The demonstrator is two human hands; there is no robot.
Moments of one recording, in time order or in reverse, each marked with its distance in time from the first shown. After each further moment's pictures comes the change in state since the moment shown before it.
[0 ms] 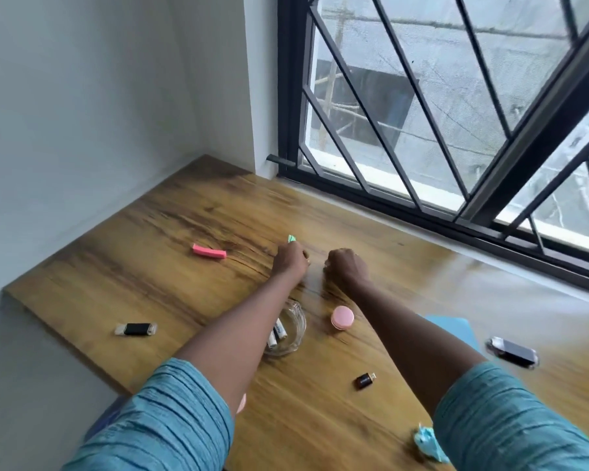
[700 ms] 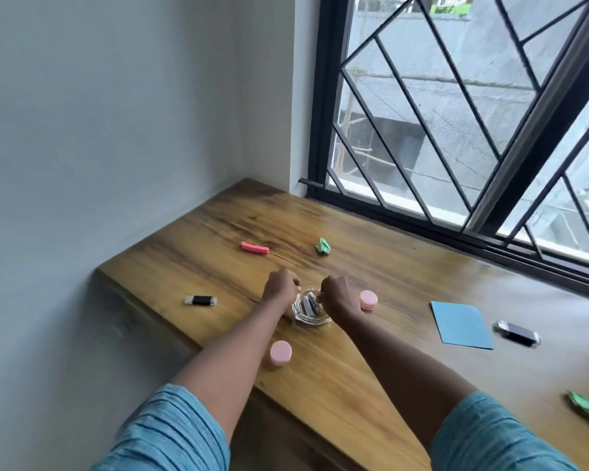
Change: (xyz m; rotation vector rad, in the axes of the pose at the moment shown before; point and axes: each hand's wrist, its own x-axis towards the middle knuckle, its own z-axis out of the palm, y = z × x) left_hand -0.098 -0.087 -0.058 0.061 0.024 0.054; right_hand -0.124 -0.076 0.029 0.110 0.050 -0.052
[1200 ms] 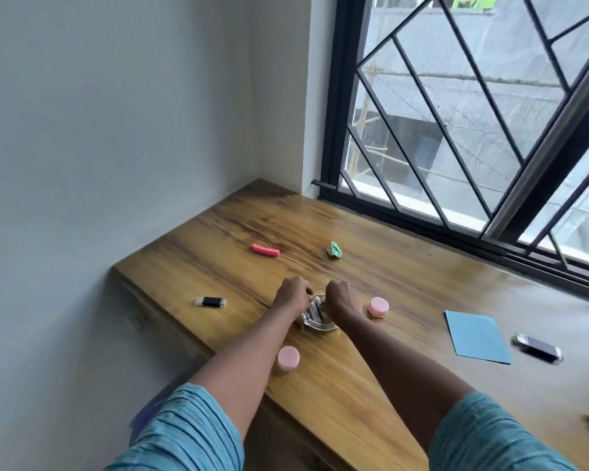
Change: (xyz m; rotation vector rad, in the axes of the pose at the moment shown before) left_hand -0.004 0.001 0.005 0.064 -0.020 0.034; right_hand 0.009 -0.012 0.003 -0.037 -0.089 0.040
